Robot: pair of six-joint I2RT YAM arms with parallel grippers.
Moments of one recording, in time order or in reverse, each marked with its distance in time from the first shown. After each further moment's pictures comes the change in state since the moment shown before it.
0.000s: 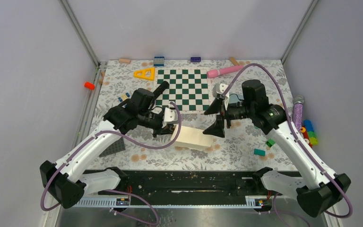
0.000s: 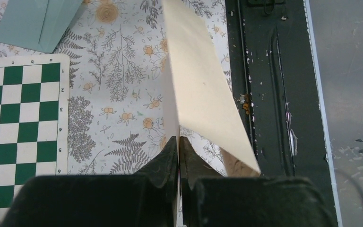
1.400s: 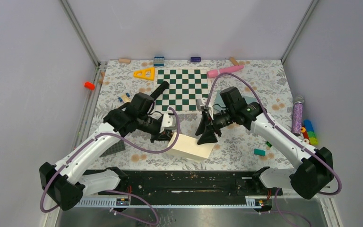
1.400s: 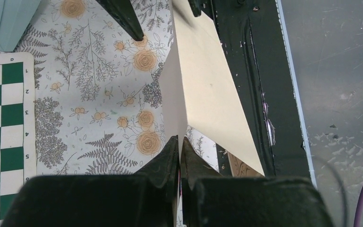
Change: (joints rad) left arm 0.002 -0.032 -0.050 -0.070 0.066 0.048; right arm 0.097 0.216 -0.063 -0.066 -0.149 -0.130
